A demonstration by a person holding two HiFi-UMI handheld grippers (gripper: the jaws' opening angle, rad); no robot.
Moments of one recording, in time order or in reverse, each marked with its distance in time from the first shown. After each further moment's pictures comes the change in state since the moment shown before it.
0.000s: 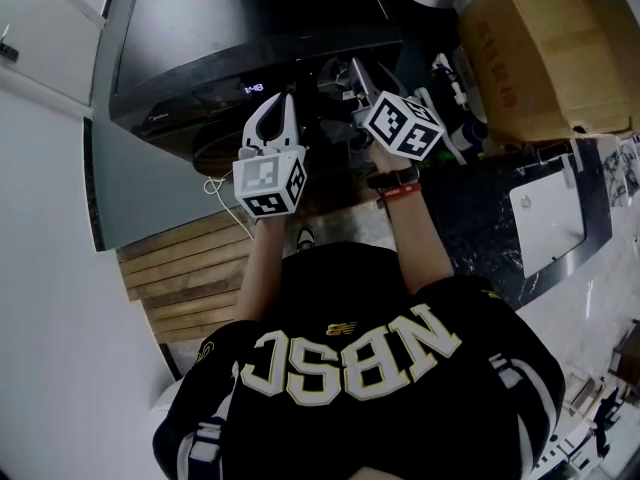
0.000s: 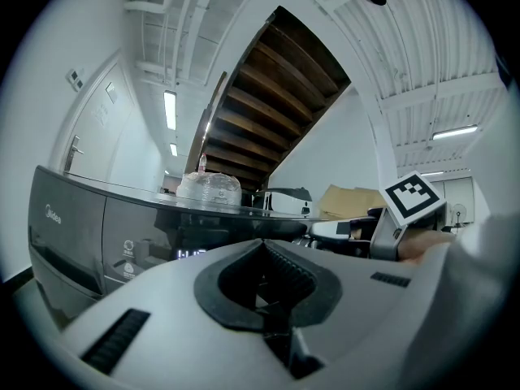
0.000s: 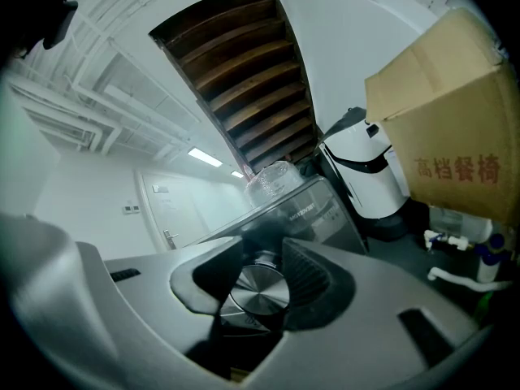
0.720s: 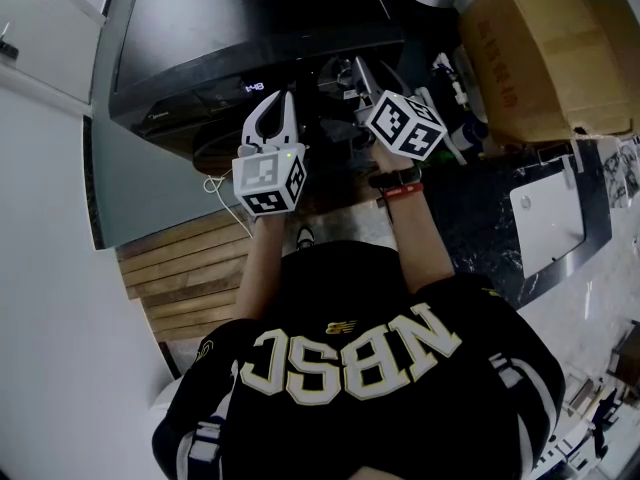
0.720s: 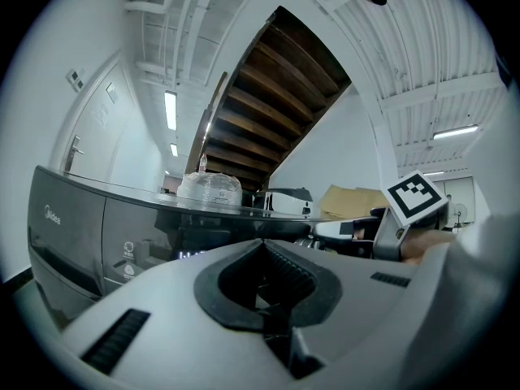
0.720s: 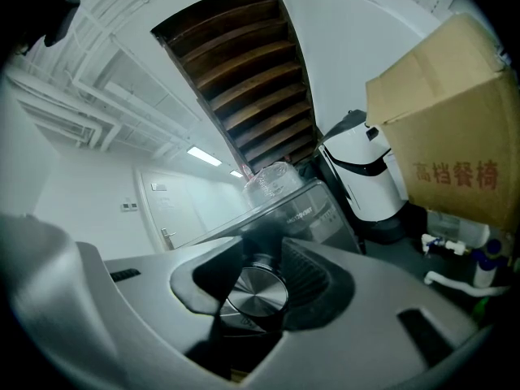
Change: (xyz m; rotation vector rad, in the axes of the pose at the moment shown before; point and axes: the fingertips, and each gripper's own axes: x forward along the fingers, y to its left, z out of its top) left arm 0.003 0.003 0.000 0.001 0.000 0.004; right arm -0.001 -0.003 0.005 -0.024 -0.004 -0.019
